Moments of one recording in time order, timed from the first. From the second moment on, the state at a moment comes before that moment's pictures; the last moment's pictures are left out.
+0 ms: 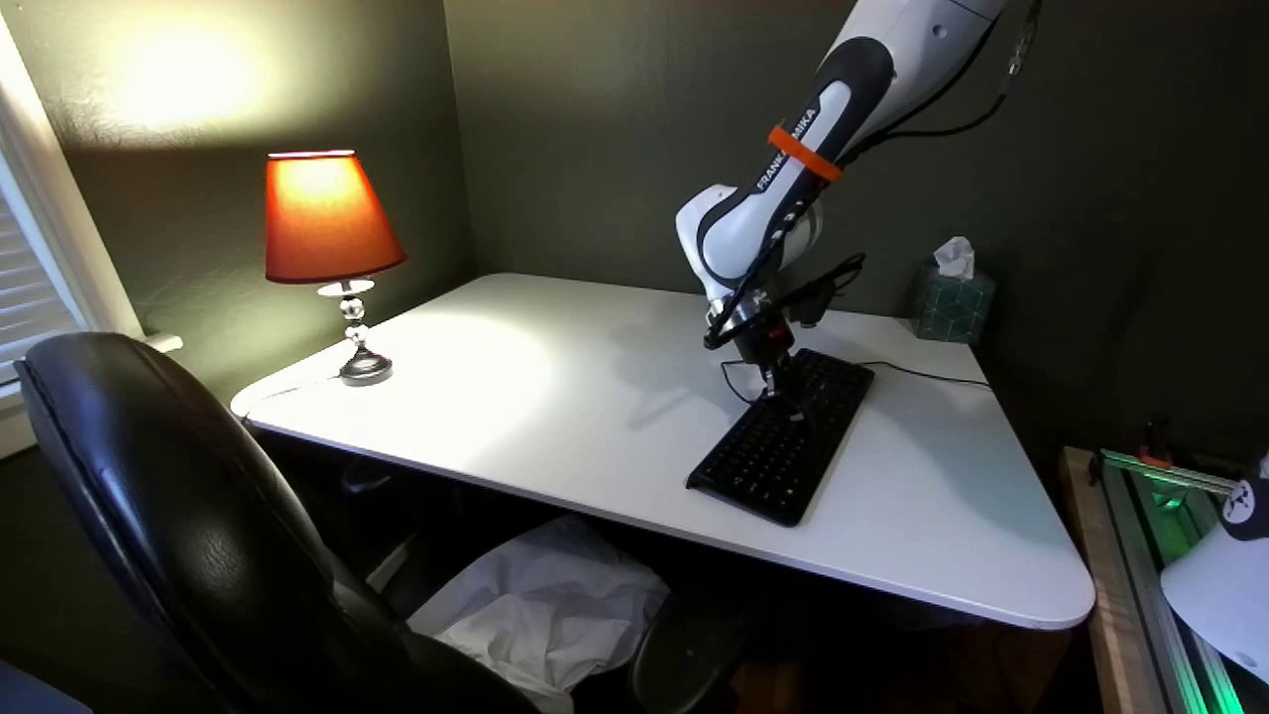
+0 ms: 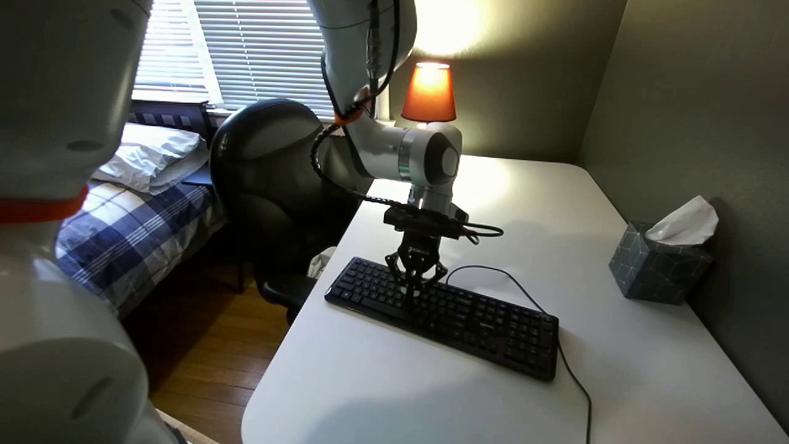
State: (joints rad) arm -0.13 0.53 -0.07 -2.05 -0.11 2.06 -0.23
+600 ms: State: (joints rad) arm -0.12 0.49 -0.07 -2.09 -0.11 2.06 -0.23
